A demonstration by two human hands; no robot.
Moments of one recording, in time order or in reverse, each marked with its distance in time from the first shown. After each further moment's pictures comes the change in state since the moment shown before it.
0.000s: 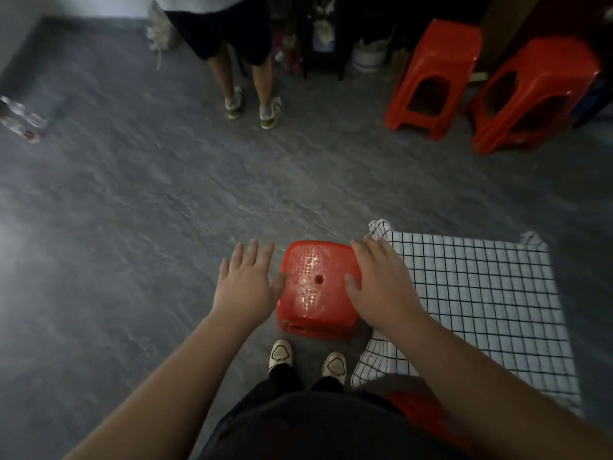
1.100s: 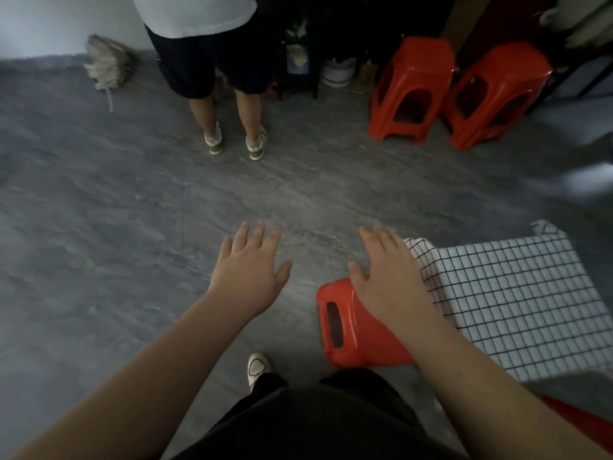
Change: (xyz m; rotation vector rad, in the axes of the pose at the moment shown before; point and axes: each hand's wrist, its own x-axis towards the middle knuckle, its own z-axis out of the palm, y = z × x) left_hand 0.189 -0.230 -0.184 0.174 -0.019 0.355; right_hand 0.175 -0.266 0.008 0.024 0.191 0.291
